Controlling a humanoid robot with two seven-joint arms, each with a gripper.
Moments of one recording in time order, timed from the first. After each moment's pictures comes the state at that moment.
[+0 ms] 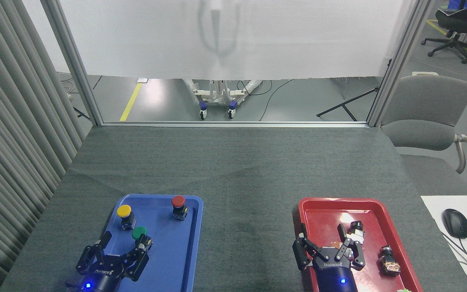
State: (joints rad) left arm 0.02 0.13 0.06 -1.39 -1.31 -0.27 0.16; right arm 0.04 0.15 -0.05 -1.44 1.59 -0.07 -0.18
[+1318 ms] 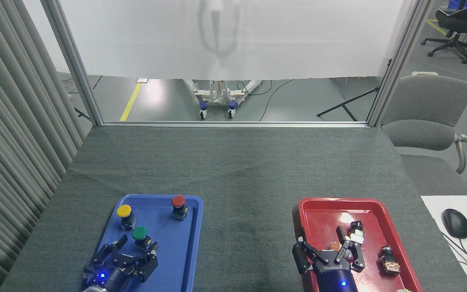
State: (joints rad) left arm -0.16 0.20 -0.07 -1.04 -1.35 -0.35 0.16; right arm 0.05 0.14 -0.06 -1.43 1.60 -0.10 -0.18
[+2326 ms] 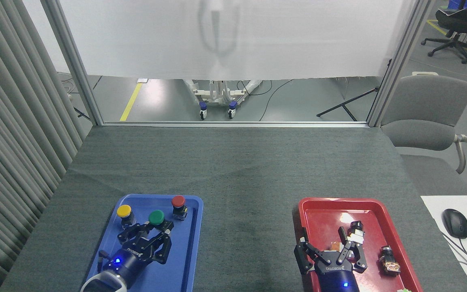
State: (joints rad) left arm -0.19 0.15 -0.12 -1.18 -1.36 -0.46 0.17; right arm 0.05 0.14 -0.06 -1.44 1.59 -0.10 -0.19
